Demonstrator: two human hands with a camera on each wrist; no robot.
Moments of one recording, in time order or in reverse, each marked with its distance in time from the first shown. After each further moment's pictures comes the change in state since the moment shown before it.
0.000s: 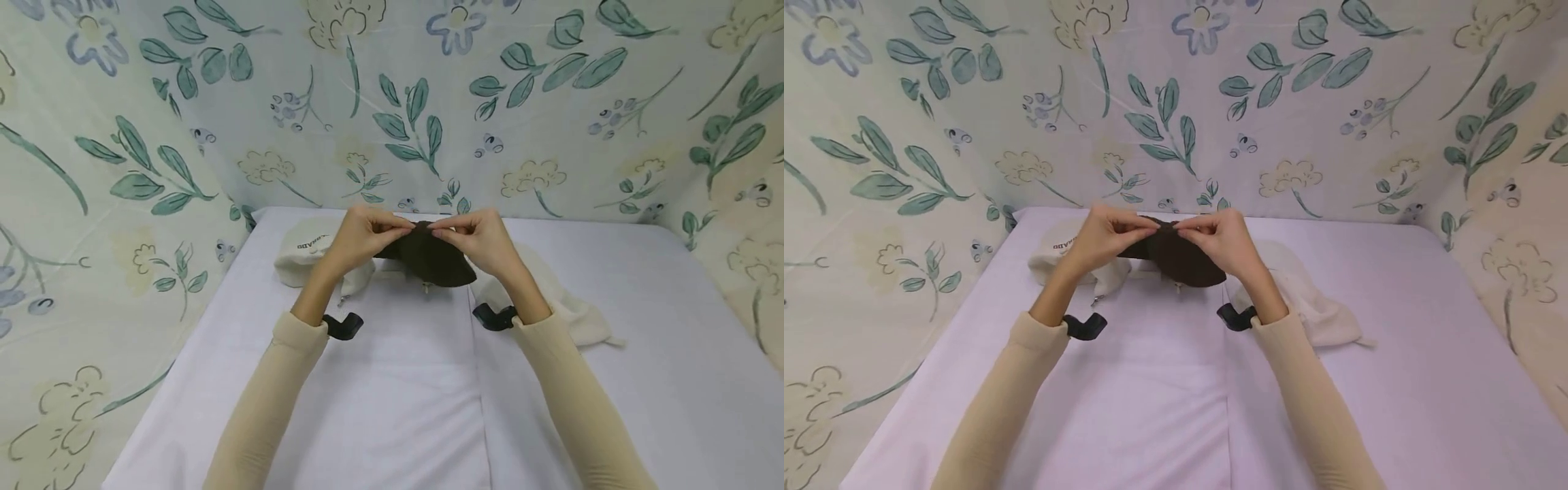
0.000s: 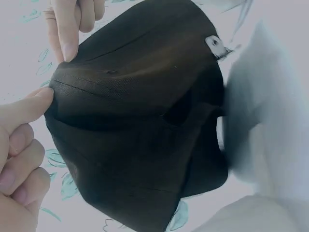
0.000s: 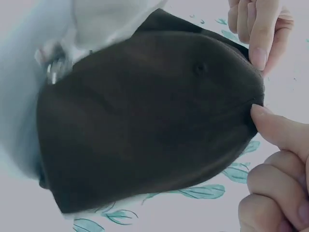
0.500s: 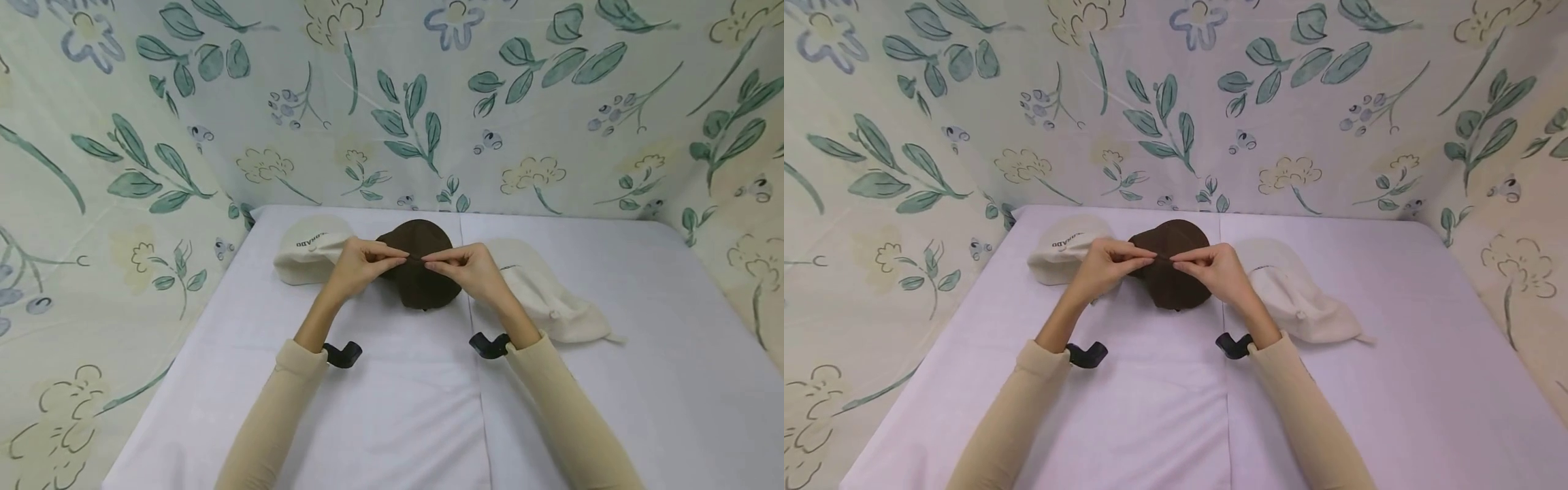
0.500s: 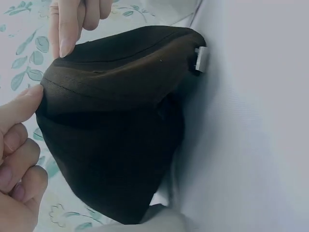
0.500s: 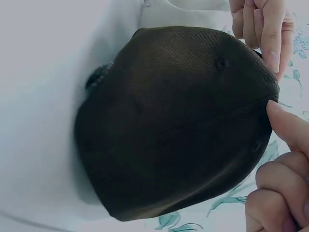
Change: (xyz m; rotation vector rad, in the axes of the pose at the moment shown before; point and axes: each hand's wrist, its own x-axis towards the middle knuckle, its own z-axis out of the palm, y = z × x) left_hand -0.047 -0.035 0.026 -0.127 -0.008 -0.166; right_hand -0.036 0.044 0.033 0.119 -0.066 0.073
